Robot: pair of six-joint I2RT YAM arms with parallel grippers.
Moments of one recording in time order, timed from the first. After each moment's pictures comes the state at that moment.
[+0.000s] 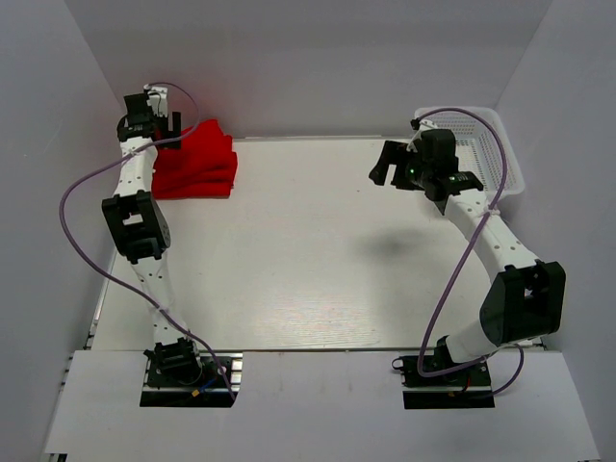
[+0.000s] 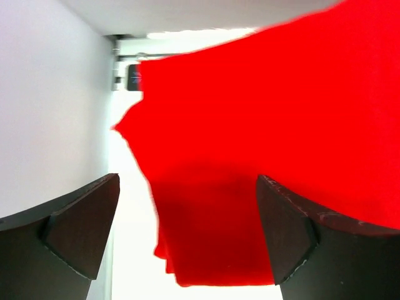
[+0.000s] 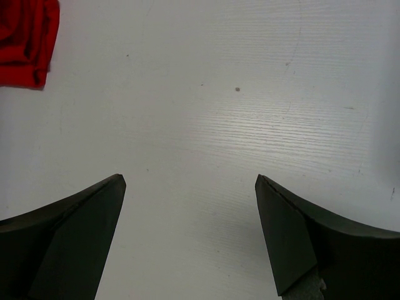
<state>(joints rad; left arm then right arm) 0.20 2.34 2.23 -0.50 0.01 0.26 0.25 1.50 1.29 -0.36 -0.18 0.31</state>
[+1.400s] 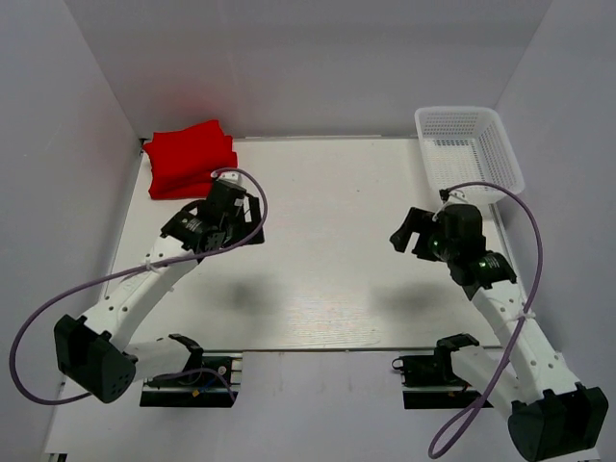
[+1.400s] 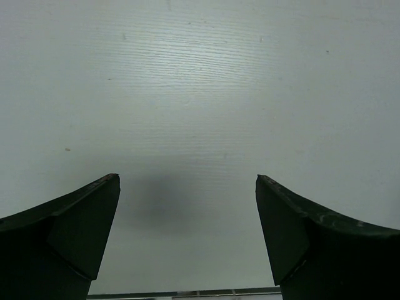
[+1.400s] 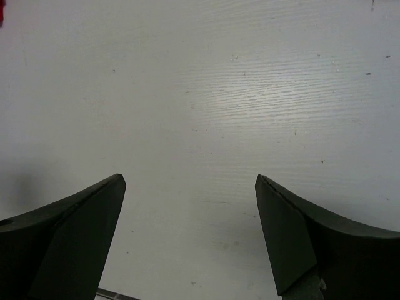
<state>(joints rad) -0.52 1.21 1.11 -0.78 -0.26 -0.48 0.26 0.87 0.77 -0.53 -0.09 0.43</state>
